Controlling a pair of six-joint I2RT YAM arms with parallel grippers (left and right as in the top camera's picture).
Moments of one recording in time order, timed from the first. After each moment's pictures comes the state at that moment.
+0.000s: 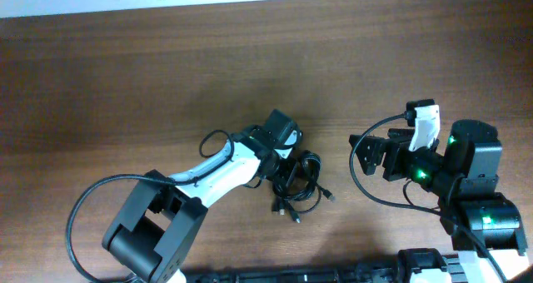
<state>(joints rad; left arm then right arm) -0.70 1.82 1.03 -0.51 0.20 -0.20 -0.03 0.77 0.82 -0.72 -0.52 0.19</state>
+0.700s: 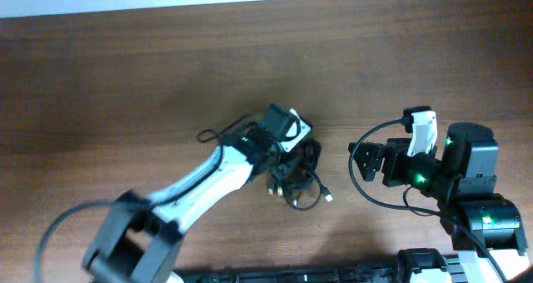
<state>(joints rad) -0.71 1.69 1.04 -0.44 0.12 0.09 -0.03 0.77 0.82 -0.80 -0.52 0.19</state>
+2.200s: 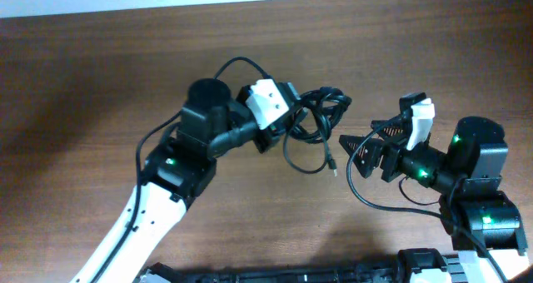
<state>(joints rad) -0.53 1.25 1.06 -0.17 0.55 0.33 -0.03 0.77 0.82 -0.58 -0.75 0.19</state>
